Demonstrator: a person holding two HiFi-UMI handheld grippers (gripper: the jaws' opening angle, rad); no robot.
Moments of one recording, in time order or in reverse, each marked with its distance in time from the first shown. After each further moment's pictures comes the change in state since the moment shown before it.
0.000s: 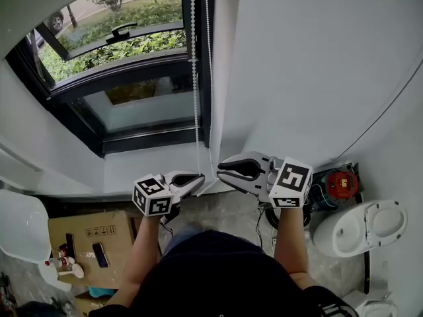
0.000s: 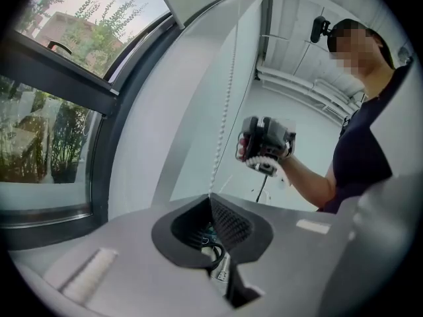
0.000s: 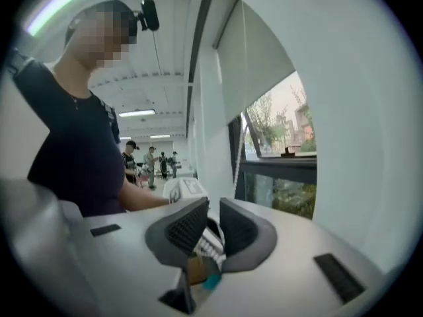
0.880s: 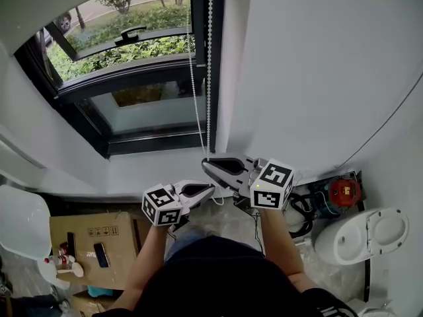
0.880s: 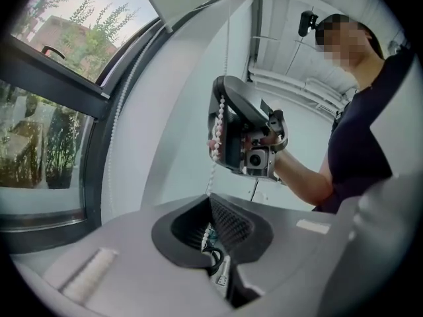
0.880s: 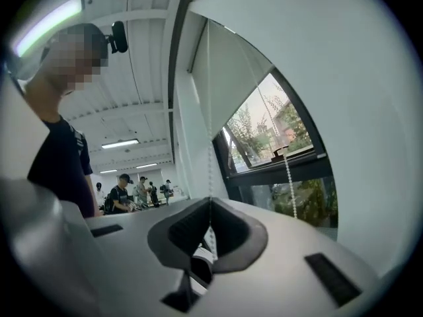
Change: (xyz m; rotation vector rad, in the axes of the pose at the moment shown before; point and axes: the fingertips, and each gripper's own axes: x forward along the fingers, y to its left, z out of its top) left arm 0.006 -0.024 -0.005 0.043 -0.041 -0.030; right arm 0.046 -0.024 0.020 0.201 -0.204 -0.081
